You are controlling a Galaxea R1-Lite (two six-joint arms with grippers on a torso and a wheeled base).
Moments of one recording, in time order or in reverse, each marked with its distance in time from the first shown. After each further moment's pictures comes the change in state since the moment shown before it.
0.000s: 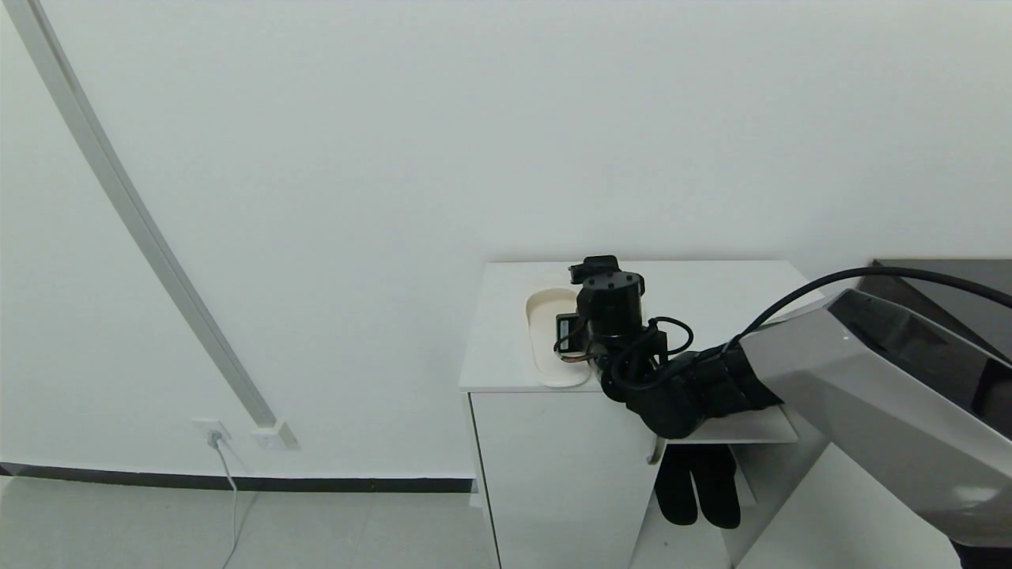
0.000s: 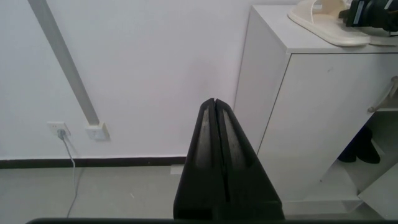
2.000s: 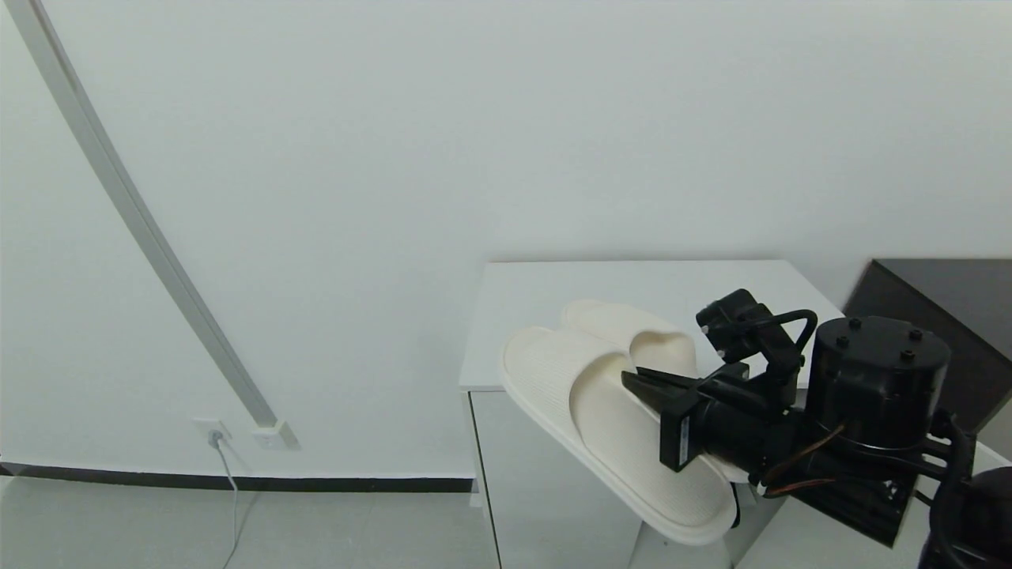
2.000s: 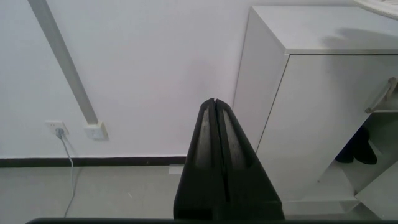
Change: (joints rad) left arm 0.000 0.000 0.000 0.000 -0.001 -0.010; right arm 0.077 -0.665 0.941 -0.310 0.474 -0.066
